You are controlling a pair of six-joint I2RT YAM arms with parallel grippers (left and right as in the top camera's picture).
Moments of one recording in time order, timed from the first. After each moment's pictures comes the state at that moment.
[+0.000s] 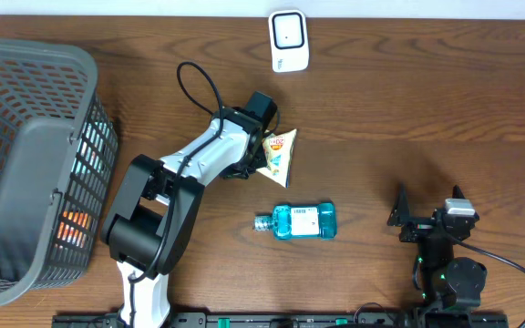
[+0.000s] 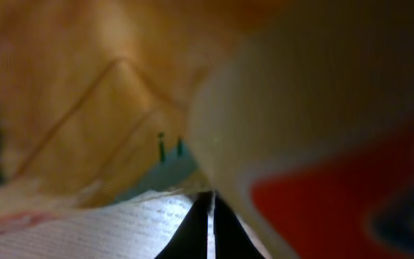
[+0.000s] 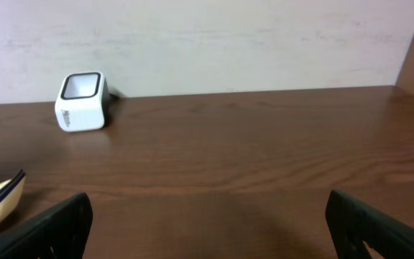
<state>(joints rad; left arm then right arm) -0.50 2.02 1.34 -0.81 -0.08 -0.74 -0.04 0.01 0.01 -0.07 0.00 0.06</state>
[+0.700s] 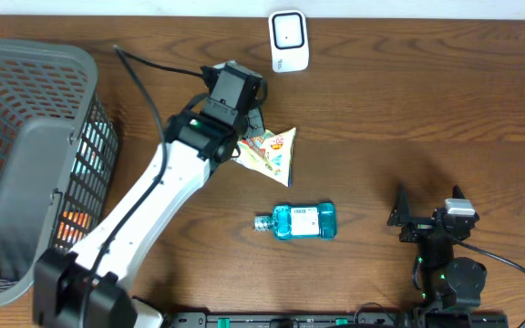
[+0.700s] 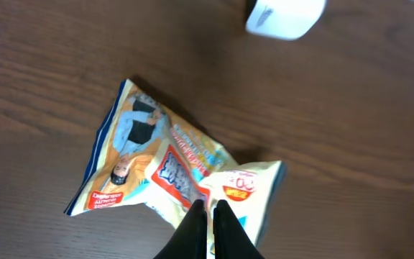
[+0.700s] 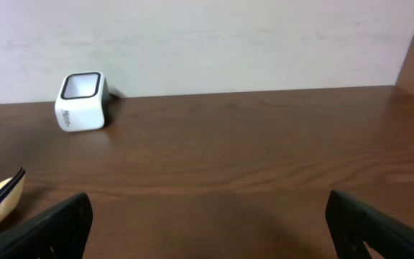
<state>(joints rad) -0.50 1.60 1.34 -0.68 -0.14 -0.66 -0.04 0.01 0.01 -0.07 0.00 0.06</state>
